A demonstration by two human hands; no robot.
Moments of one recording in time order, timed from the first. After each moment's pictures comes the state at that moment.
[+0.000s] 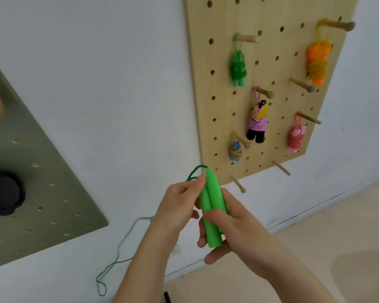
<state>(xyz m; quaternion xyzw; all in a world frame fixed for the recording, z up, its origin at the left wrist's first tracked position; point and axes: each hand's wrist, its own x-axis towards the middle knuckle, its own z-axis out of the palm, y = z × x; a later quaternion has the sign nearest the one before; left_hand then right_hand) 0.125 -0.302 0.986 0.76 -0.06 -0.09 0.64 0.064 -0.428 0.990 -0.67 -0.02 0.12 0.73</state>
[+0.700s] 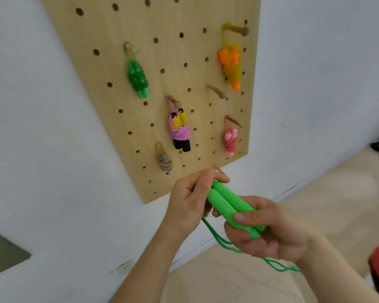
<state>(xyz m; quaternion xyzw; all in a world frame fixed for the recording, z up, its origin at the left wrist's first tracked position) 0.133 -0.568 0.979 0.69 -0.25 -0.03 0.68 0.073 -0.737 0.958 -0.41 -0.11 0.34 0.84</state>
